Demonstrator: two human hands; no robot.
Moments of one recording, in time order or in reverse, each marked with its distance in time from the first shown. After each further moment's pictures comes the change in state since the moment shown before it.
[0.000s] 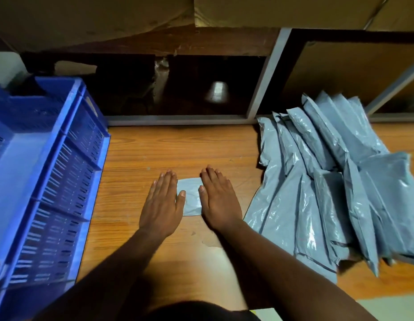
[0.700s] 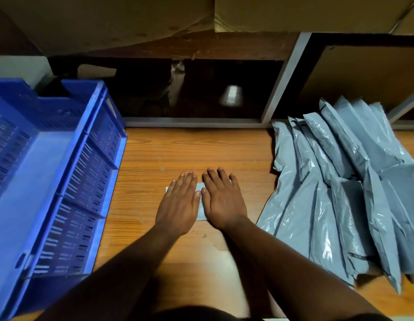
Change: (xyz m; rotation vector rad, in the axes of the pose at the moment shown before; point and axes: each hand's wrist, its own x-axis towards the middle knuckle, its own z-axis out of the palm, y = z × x) left_hand 0.008 0.006 -0.005 0.021 -0.044 0.076; right_hand 0.020 -0.014 0.003 -0.163 -0.026 -0.105
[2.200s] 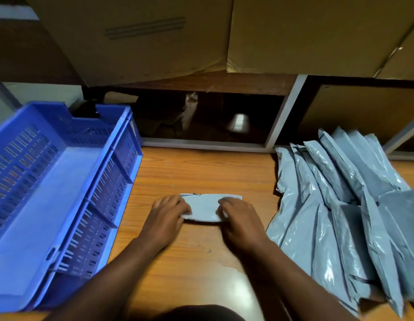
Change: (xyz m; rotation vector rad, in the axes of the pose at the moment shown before) left_hand -0.036 -0.042 -0.050 -0.190 0.175 0.156; right_hand -0.030 0.015 -0.053 0.149 0.098 -0.259
